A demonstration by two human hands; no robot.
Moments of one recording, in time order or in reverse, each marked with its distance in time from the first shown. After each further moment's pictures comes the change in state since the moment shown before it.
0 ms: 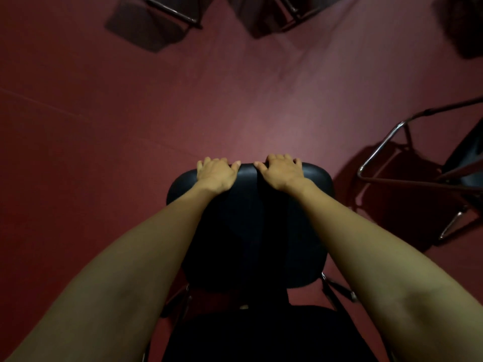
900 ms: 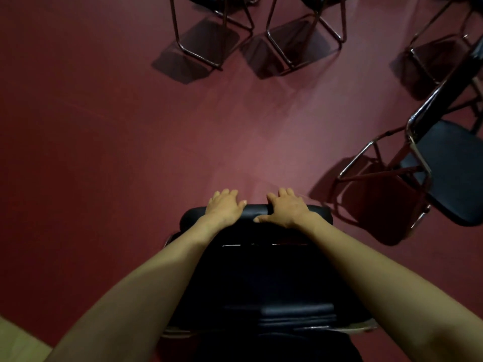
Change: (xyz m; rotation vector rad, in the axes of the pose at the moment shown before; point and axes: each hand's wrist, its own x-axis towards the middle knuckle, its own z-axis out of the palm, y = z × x) left_hand -0.310 -0.018 0.052 -0.171 0.028 0.082; right_hand -0.314 0.004 0.042 -0.198 -0.056 -0.172
